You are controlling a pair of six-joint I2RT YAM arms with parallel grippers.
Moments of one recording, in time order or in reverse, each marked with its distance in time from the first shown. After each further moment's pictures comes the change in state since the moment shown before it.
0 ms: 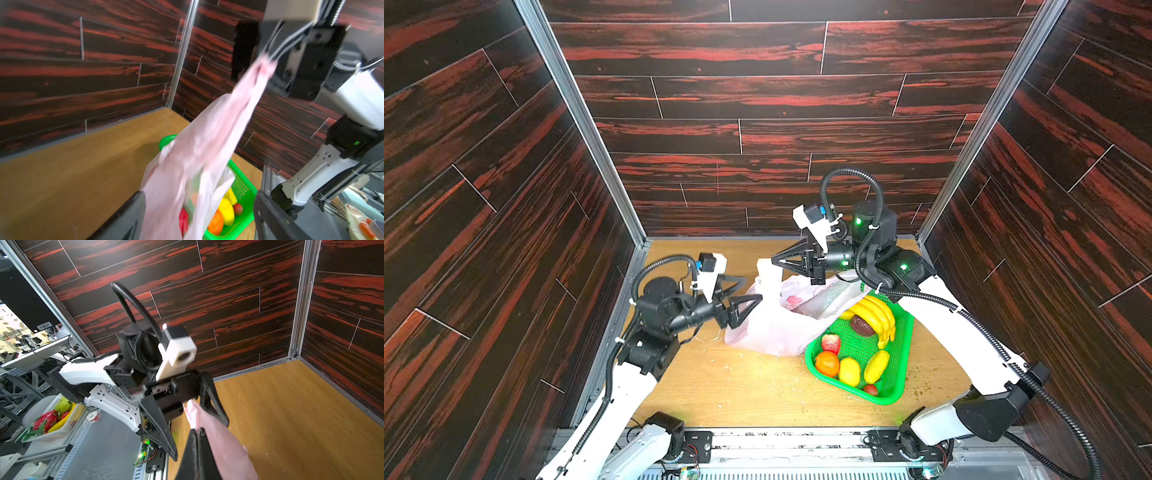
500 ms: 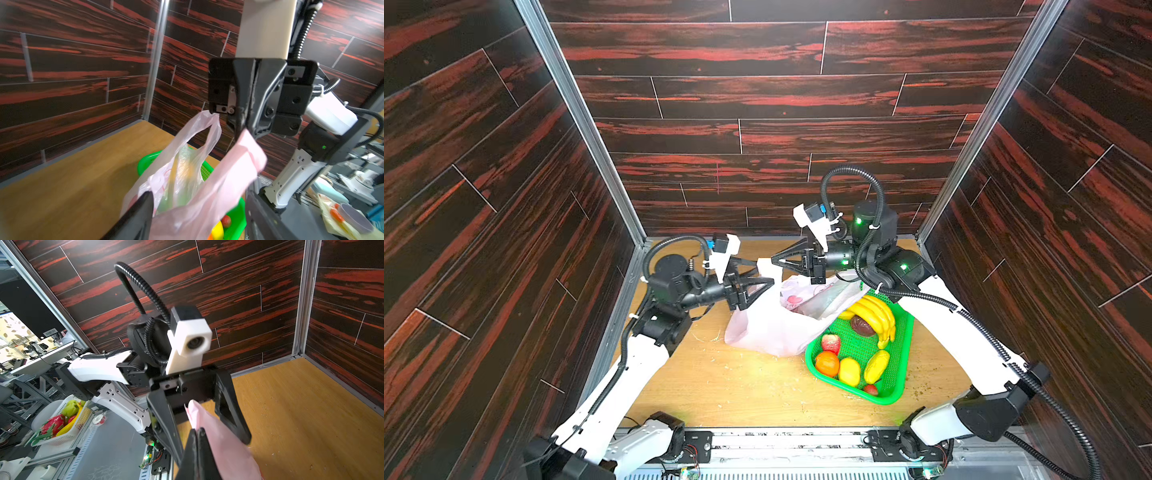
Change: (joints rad) left arm -0.040 0.170 0.097 0.154 0.127 -0.054; right arm 0.000 0.000 0.000 0.012 -0.009 0.047
